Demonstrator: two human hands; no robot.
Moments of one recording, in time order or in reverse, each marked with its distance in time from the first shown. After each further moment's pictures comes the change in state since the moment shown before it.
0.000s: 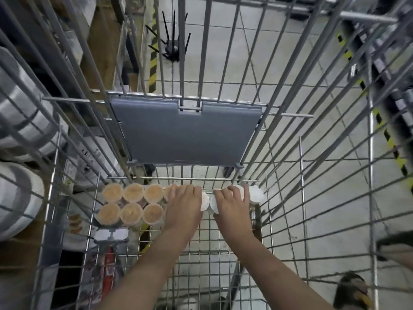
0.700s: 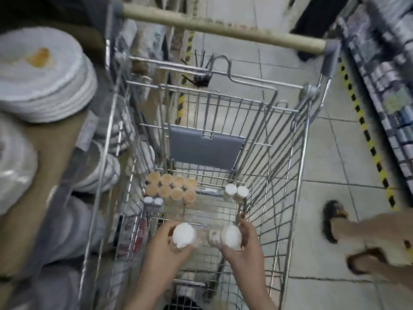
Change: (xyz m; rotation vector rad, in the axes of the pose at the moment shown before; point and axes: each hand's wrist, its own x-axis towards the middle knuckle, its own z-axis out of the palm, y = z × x) left_hand -0.237 0.029 -0.156 -1.018 0.121 -0.446; right_hand -0.163 -0.016 -0.233 1.132 -0.213 0.524
